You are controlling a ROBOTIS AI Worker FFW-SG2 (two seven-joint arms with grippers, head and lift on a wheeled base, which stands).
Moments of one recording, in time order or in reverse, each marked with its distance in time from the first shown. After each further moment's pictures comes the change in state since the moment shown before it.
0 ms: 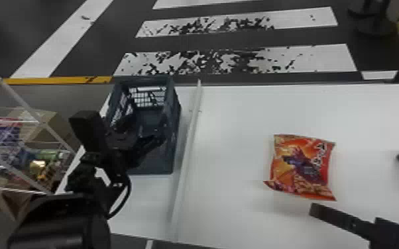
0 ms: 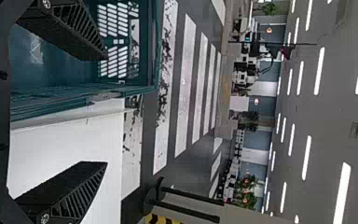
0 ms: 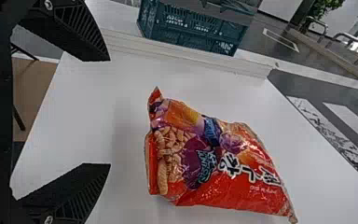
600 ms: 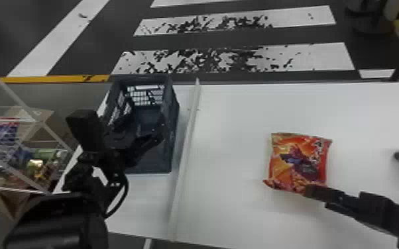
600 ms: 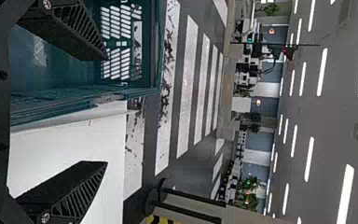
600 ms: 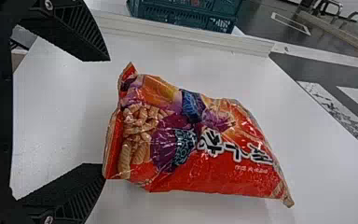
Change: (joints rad) left arm 0.000 0.000 0.004 0.000 -0.002 0.008 -0.002; right arm -0.194 -0.012 0.028 0.206 0.027 0.047 -0.055
